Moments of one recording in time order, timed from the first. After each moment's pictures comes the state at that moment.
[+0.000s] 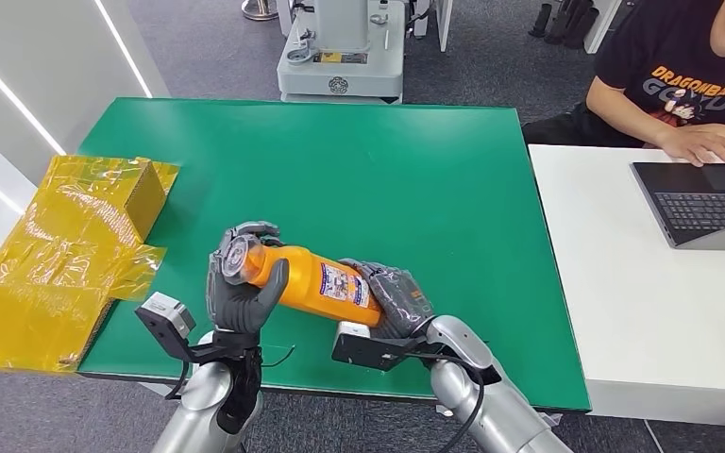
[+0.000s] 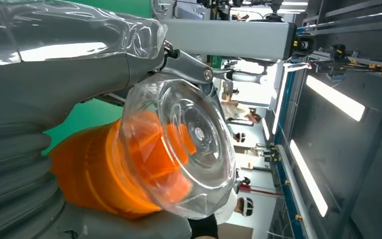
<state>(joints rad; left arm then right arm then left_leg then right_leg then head) -0.16 -0.16 -0.39 -1.28 0.14 0.18 -0.53 -0.45 0.03 0.75 -0.93 0.74 -0.12 -0.42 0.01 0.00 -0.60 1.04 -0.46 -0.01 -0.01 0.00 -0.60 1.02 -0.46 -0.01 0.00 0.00</state>
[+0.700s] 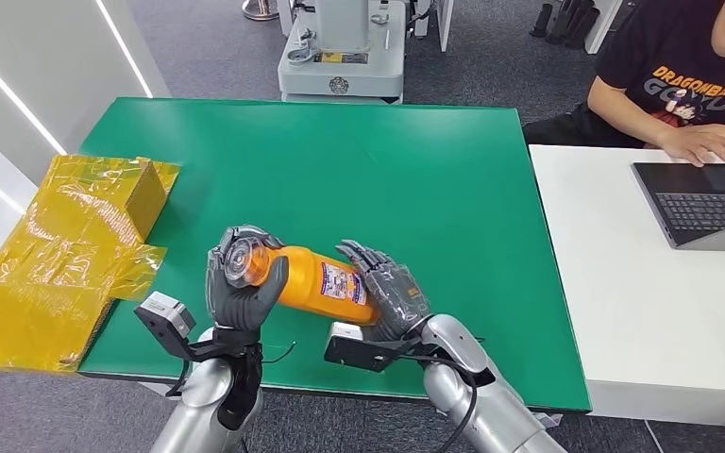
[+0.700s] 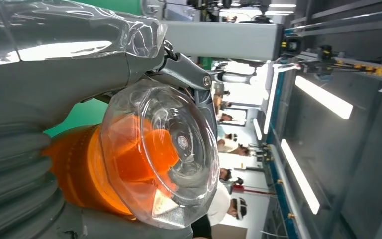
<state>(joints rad) -0.18 -0.17 -0.39 -1.28 0.13 0.18 -0.53 -0.45 0.05 0.75 -0.95 0.75 -0.23 -0.40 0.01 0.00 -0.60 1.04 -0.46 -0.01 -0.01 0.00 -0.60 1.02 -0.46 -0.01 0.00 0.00</state>
